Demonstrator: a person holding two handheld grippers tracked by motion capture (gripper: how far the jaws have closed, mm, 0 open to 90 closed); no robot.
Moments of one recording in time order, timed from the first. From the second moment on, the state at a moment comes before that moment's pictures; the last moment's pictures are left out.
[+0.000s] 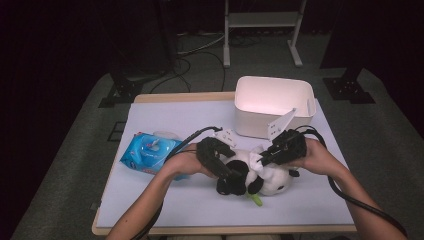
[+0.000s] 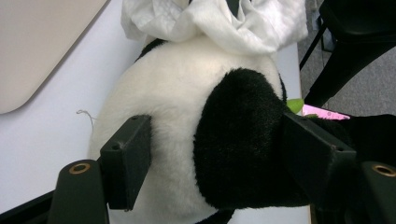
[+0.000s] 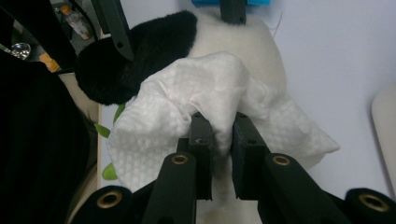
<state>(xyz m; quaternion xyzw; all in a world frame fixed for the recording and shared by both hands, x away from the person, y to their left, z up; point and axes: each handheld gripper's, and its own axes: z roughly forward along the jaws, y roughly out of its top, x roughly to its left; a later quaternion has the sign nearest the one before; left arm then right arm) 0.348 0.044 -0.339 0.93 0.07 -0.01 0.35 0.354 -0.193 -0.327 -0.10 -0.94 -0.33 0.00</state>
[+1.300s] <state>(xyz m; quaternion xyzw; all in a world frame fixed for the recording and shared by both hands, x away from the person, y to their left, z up) 0.342 0.049 -0.332 0.94 0.07 -0.02 0.34 0.352 -0.225 -0.313 -0.12 -0.94 -0.33 -0.02</state>
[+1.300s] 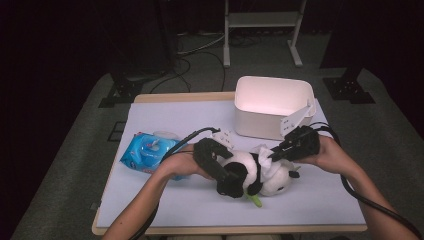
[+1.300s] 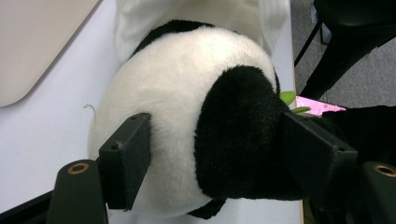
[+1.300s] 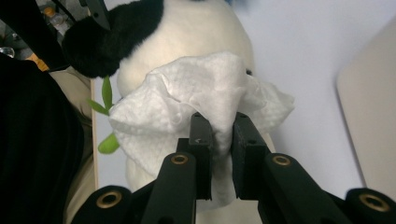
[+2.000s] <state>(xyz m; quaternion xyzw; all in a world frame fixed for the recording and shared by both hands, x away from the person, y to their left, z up) 0.360 0.022 -0.330 0.95 0.09 -0.05 0.30 0.339 -0.215 -0.338 -0.11 -0.95 -0.30 0.00</state>
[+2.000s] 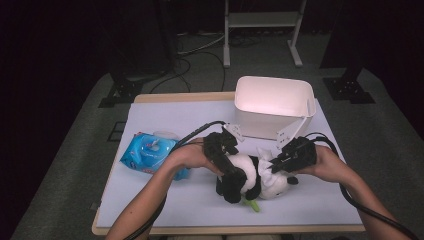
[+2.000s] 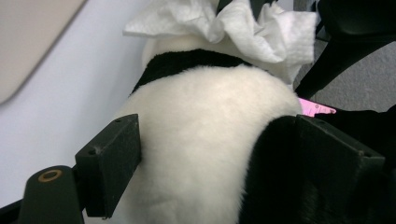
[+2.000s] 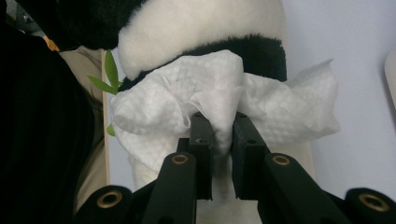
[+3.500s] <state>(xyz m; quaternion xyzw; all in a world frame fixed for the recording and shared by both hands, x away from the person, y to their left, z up) 0.357 0.008 -0.327 0.95 0.03 -0.05 0.31 0.349 -0.217 -0.342 -0.12 -0.94 -0.32 0.02</state>
